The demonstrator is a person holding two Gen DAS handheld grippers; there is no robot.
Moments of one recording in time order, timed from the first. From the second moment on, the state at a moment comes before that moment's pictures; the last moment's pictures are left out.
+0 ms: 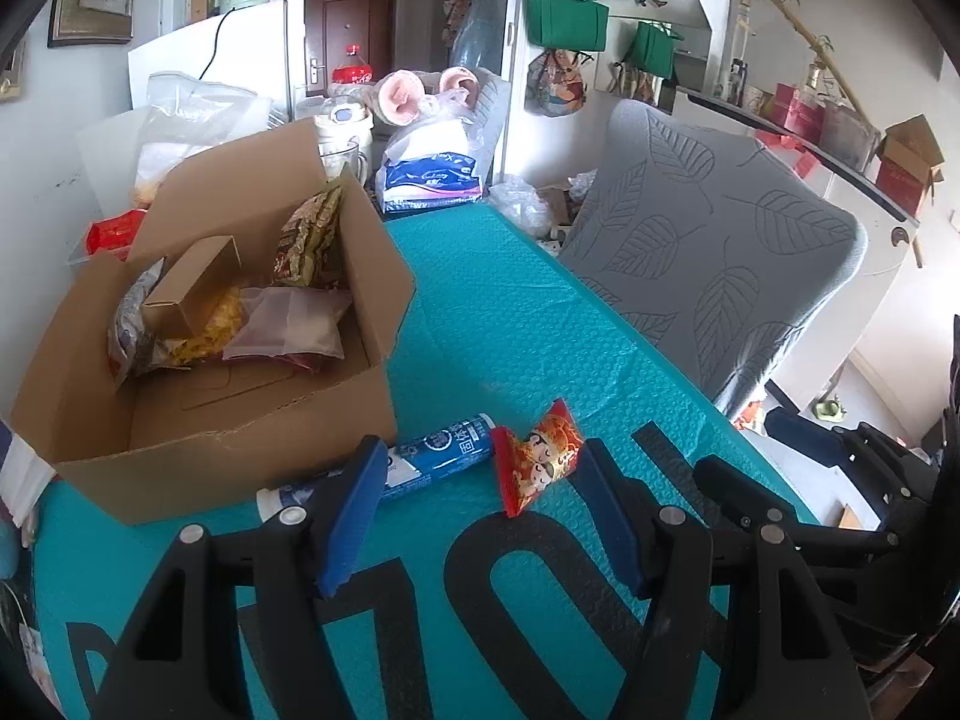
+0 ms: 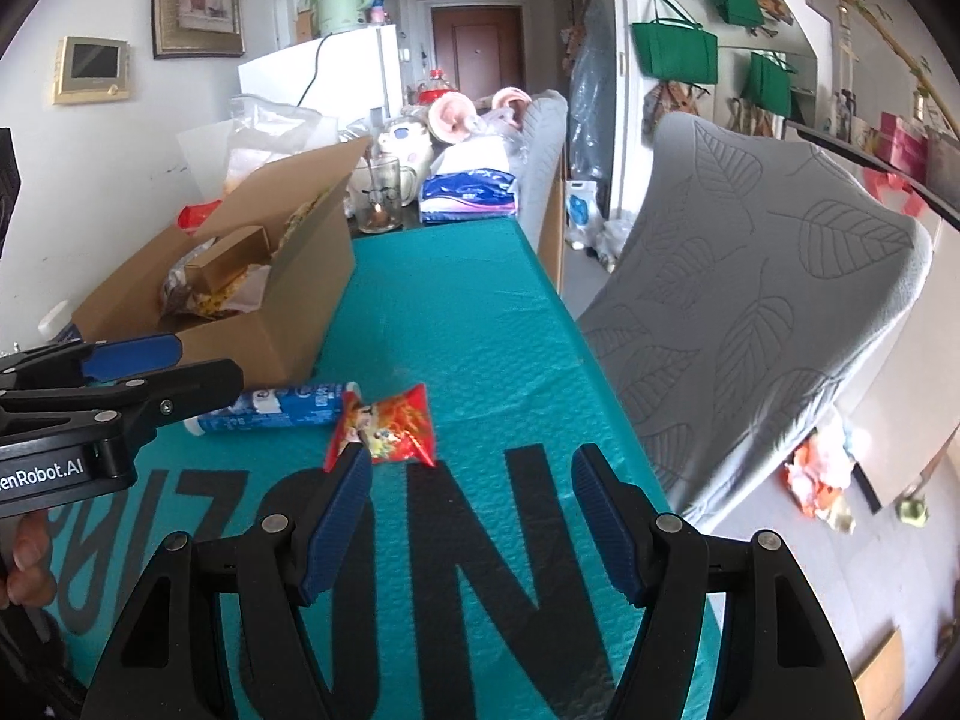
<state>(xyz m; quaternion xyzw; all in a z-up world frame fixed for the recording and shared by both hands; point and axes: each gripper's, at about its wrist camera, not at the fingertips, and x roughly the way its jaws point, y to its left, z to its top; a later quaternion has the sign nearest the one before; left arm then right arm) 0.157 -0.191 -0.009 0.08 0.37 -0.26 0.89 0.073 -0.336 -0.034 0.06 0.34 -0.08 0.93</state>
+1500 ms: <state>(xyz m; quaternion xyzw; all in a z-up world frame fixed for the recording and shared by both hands) 0.194 -0.227 -0.075 0.02 0.47 -0.29 0.83 0.101 -0.383 -0.053 0.08 0.40 -0.10 0.91</state>
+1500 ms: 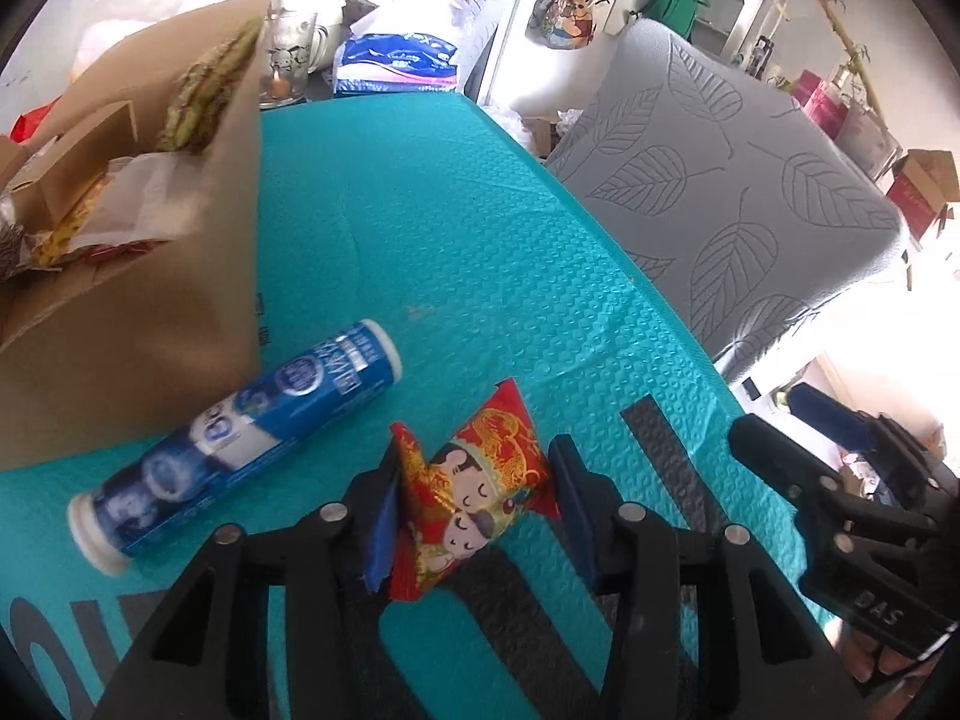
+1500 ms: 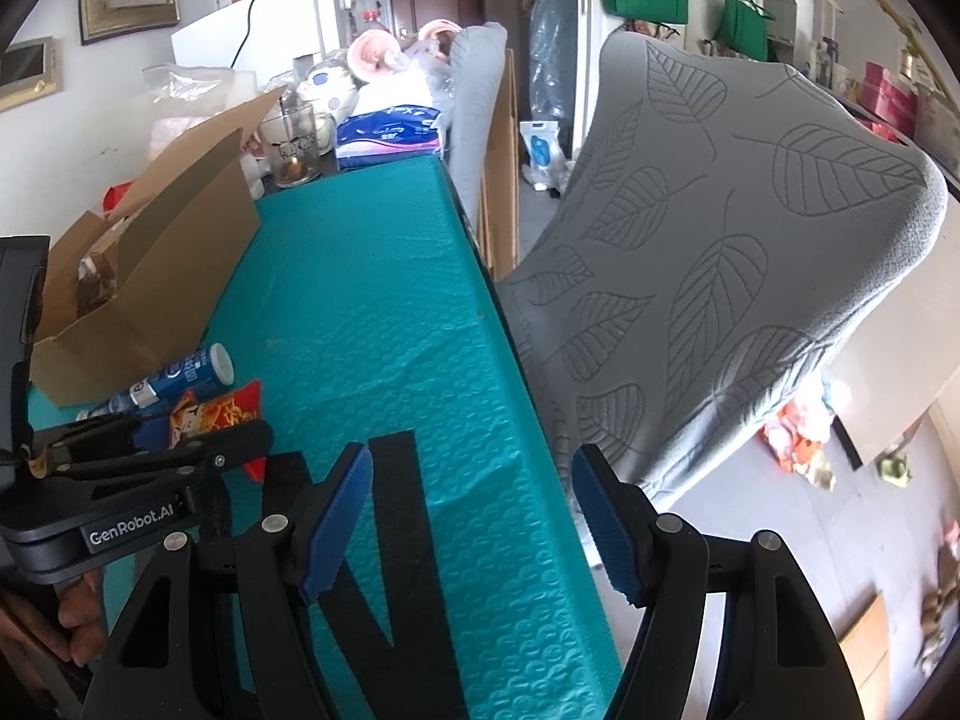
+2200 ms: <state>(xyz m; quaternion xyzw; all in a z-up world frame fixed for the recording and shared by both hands) 0.168 -0.063 -0.057 -0.03 0.46 -0.19 0.87 0.144 -0.266 -0.049 0.07 0.41 0.02 0.91</state>
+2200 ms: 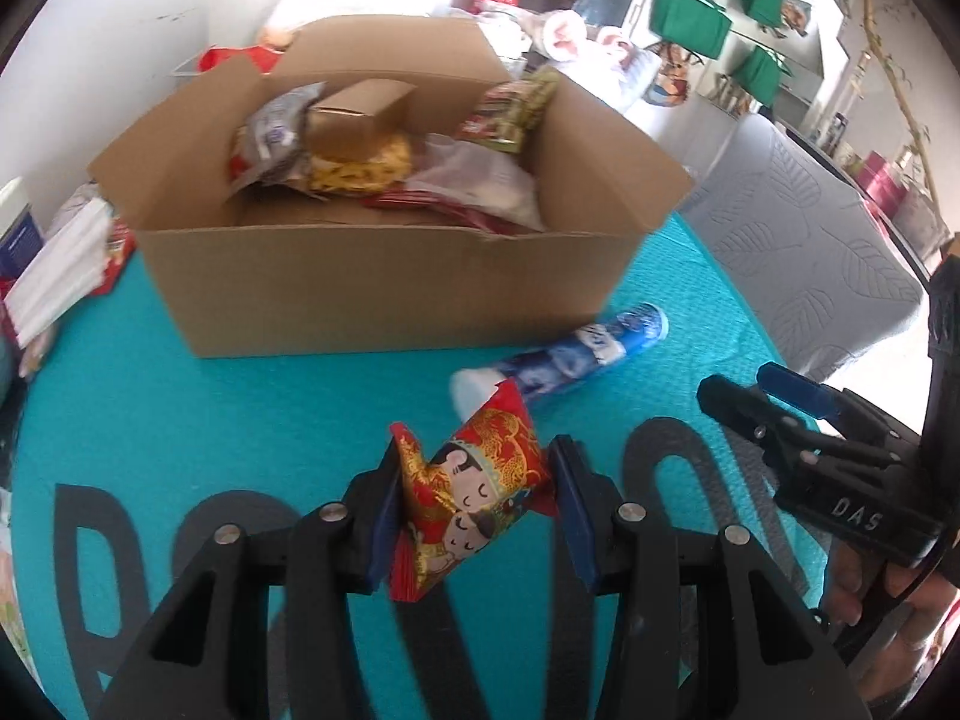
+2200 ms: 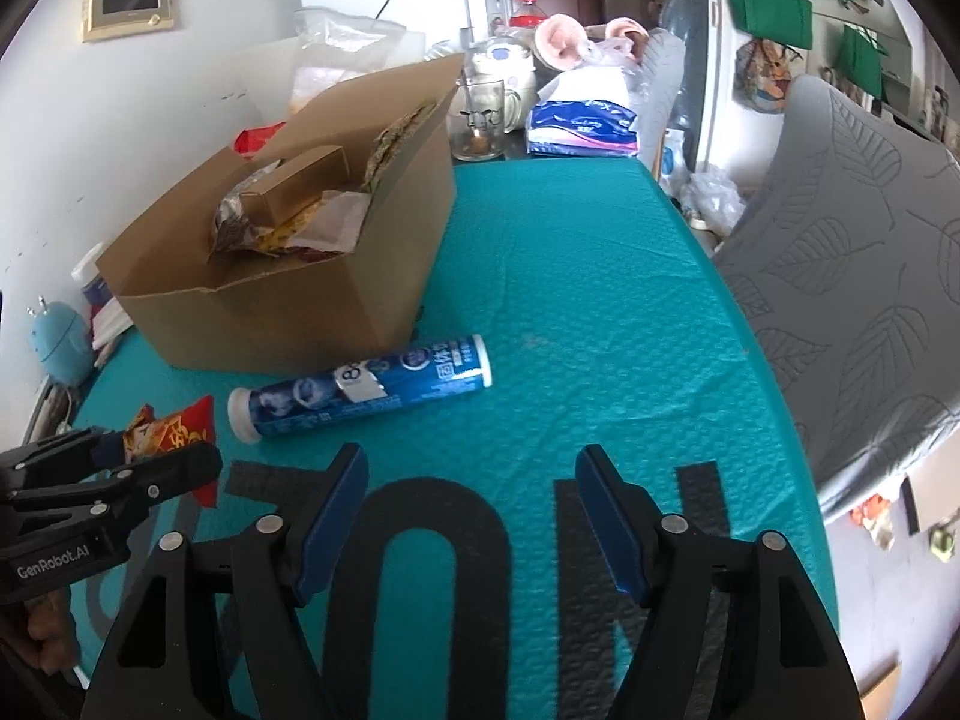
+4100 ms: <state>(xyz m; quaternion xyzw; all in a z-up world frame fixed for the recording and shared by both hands) 0.164 -0.050 -0.090 0.03 0.51 -0.21 0.83 0.109 -0.226 -0.090 0.06 0.48 0.08 0.87</state>
